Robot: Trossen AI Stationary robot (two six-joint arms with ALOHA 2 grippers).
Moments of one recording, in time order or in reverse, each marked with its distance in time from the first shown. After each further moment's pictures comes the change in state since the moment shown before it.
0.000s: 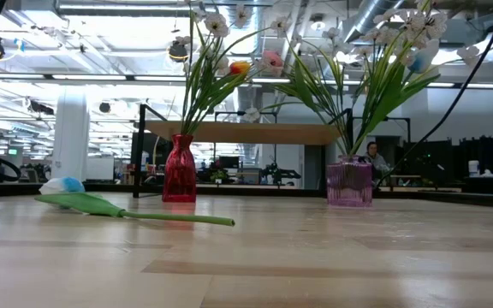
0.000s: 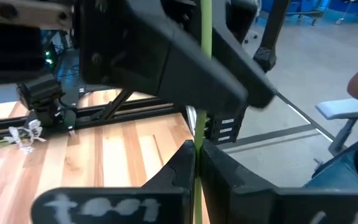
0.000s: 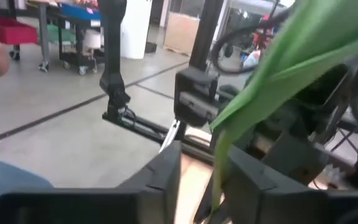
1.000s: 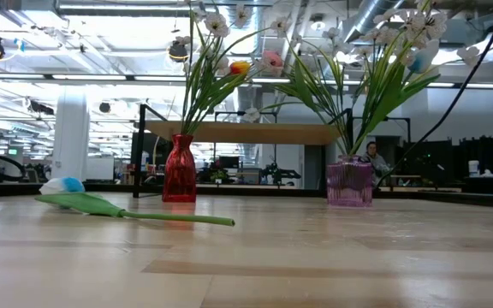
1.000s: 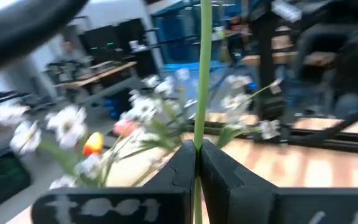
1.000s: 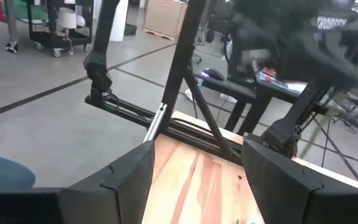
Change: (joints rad) left arm -0.348 -0.202 -0.093 -0.258 -1.297 -0.117; right arm 0.080 -0.003 0.000 -0.058 0.185 0.000
